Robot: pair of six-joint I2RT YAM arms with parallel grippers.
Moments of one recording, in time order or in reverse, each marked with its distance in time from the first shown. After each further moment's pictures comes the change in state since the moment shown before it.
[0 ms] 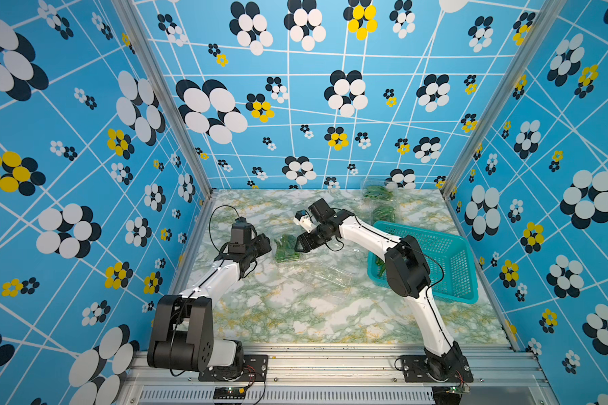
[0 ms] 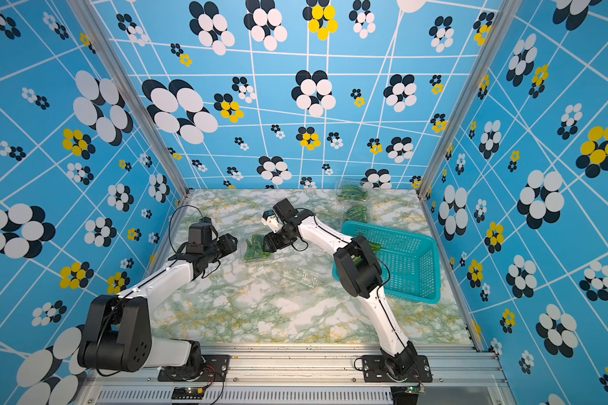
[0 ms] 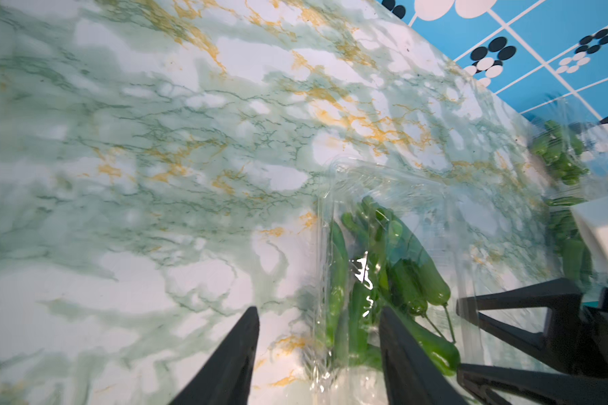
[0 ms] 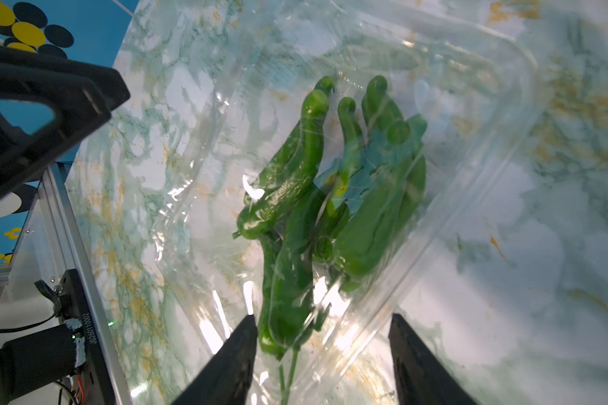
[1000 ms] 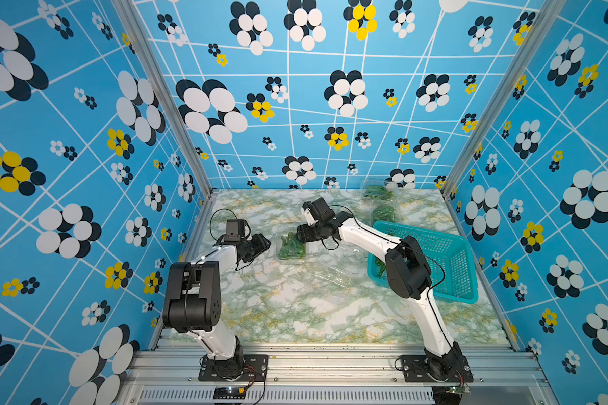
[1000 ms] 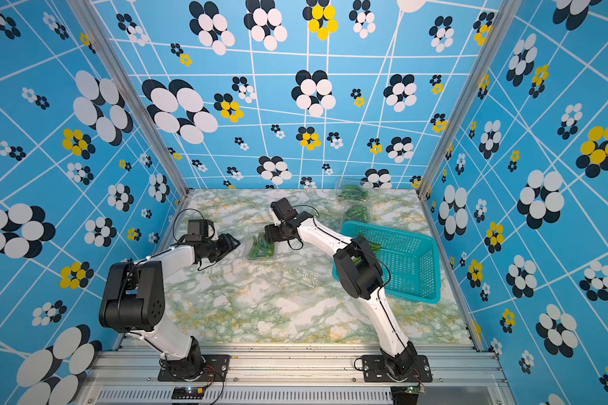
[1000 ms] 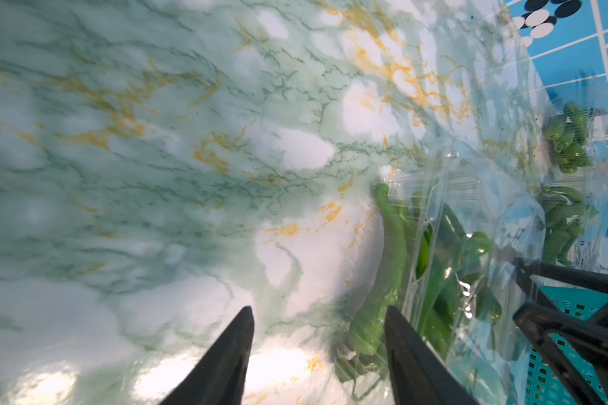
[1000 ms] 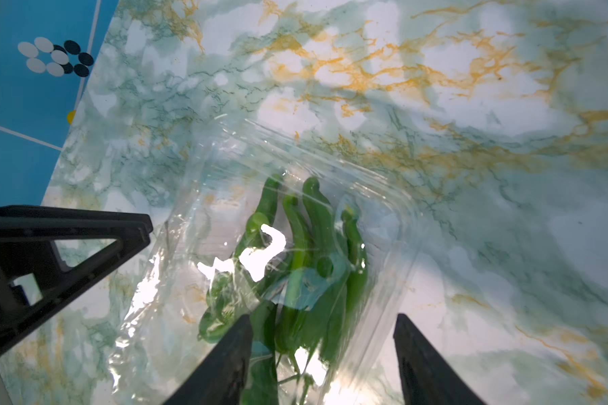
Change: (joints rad) left arm 0.132 0.267 0.134 -0.020 0.323 -0.025; right arm 0.015 -0.009 -0.021 0.154 0.282 0.265
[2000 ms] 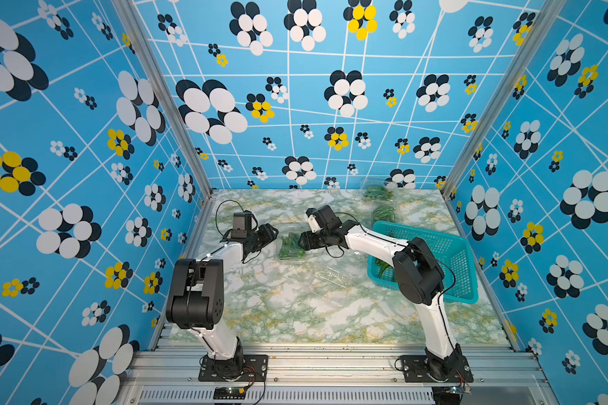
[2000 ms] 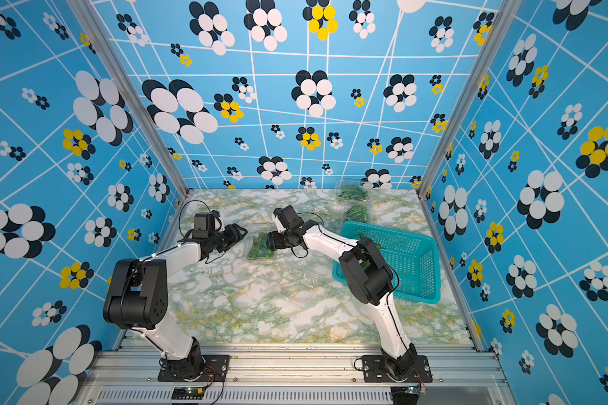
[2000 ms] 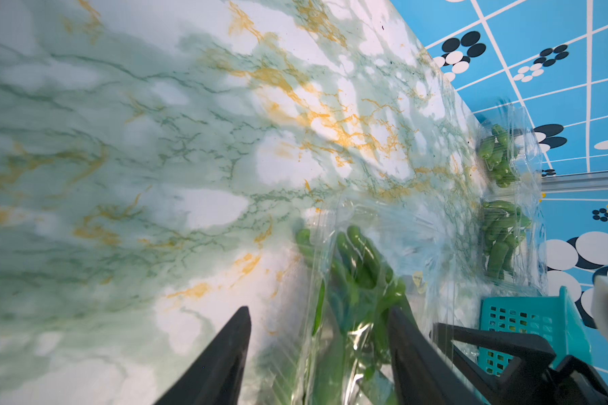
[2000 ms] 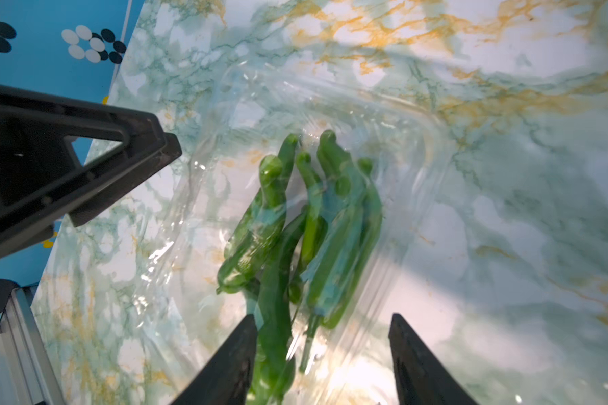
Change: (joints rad) left arm -0.069 -0.006 0.027 0.098 -0.016 -0.078; right arm 0.013 -0.169 -0.298 0.174 -0.052 0.027
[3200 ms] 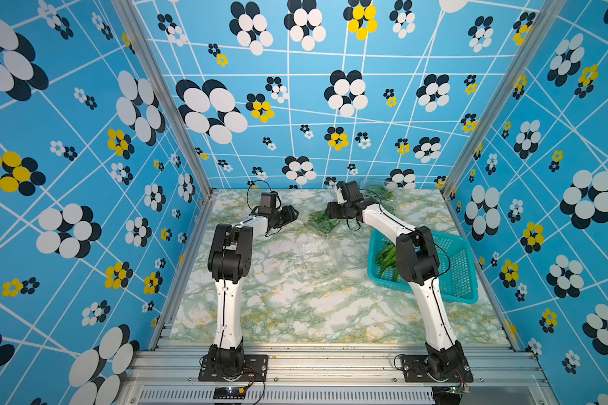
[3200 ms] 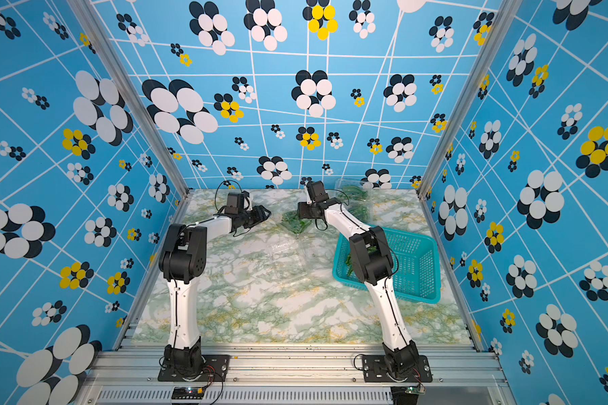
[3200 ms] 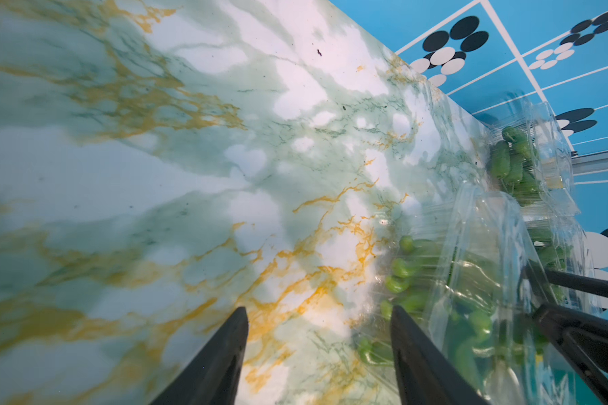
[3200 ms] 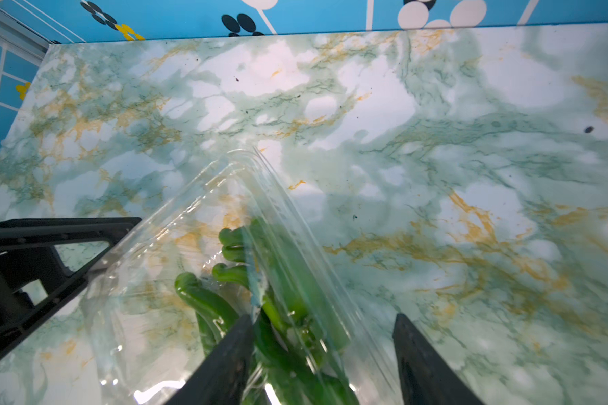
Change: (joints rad) left arm -0.119 0.582 0.622 0.011 0.016 0.071; right arm -0.275 0.251 0.375 -0.066 0.108 -0.076
